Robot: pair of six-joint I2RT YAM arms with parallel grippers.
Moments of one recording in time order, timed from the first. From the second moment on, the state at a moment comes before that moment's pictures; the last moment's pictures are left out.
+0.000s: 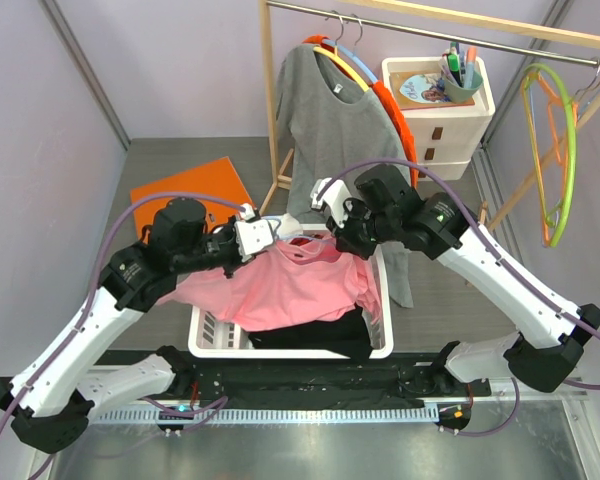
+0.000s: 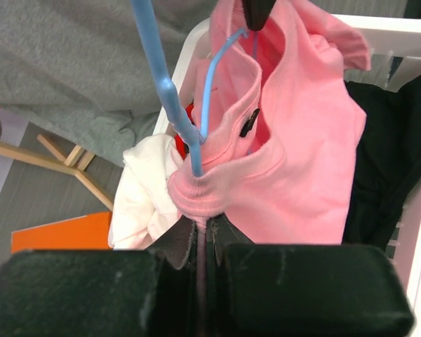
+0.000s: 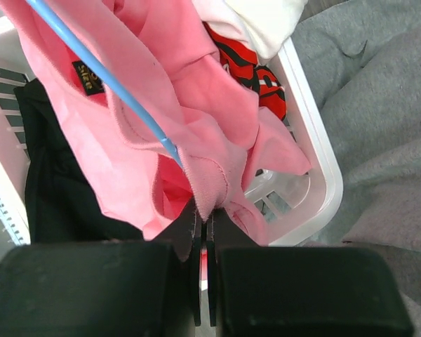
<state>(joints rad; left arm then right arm) -0.71 0.95 1.23 -0.73 0.34 0.52 0.80 1.32 1.55 -1.03 -0.16 -0.31</state>
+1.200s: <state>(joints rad) -0.71 0.95 1.21 -0.68 0.54 0.48 0.82 1.33 1.59 -0.94 -0.40 -0.34</state>
